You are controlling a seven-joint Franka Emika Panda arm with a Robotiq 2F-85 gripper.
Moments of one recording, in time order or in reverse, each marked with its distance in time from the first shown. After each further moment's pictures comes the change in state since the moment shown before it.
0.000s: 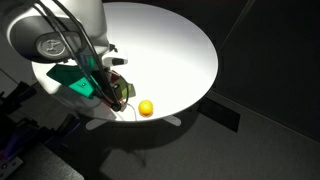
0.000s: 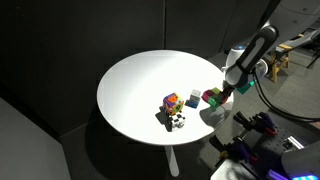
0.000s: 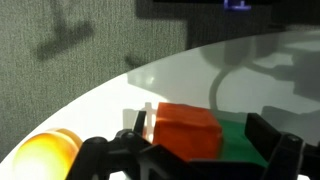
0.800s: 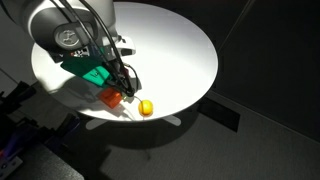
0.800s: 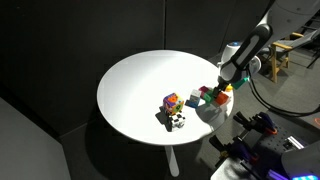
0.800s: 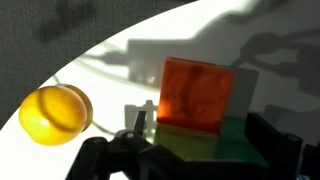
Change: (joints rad) arm 0.000 0.026 0.017 0.092 0.002 -0.012 0.003
